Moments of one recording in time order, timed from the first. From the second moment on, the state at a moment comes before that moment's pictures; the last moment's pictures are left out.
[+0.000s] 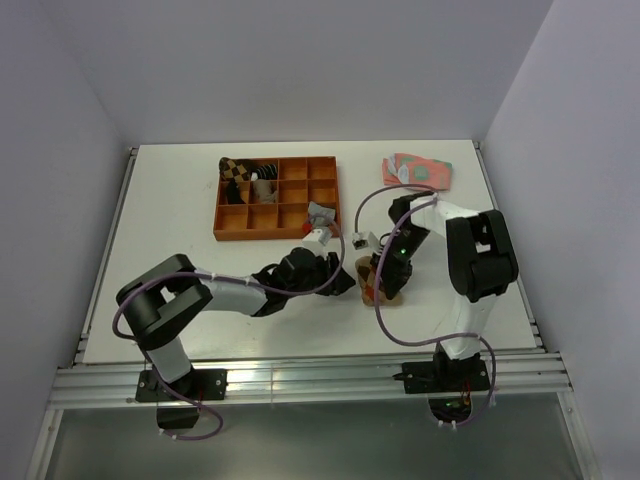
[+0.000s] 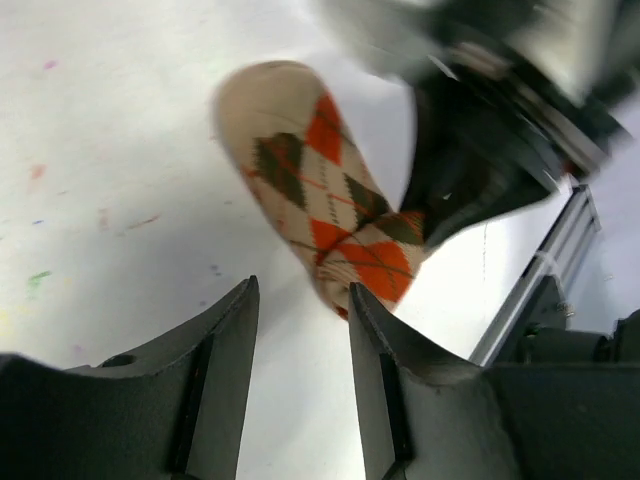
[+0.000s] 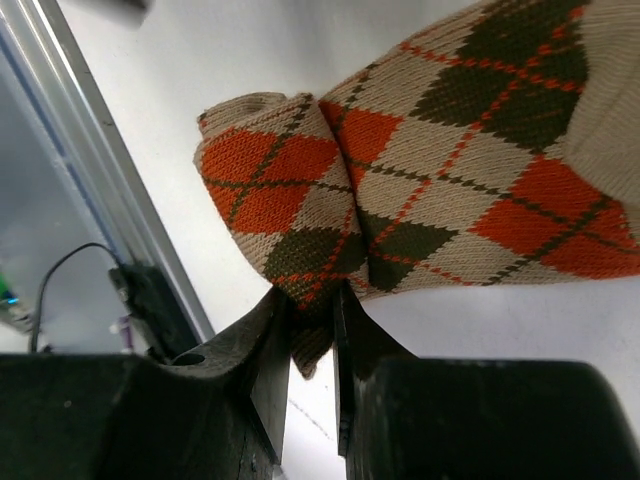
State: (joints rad) left arm -0.94 1.73 0.71 0.58 0.06 -0.80; right arm 0.21 1.84 1.12 -1.16 -0.56 -1.00
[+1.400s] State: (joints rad) left arm -1.13 1.94 0.97 0.53 -0.10 -0.36; right arm 0.21 2.07 1.34 -1.34 -0.53 -0.87
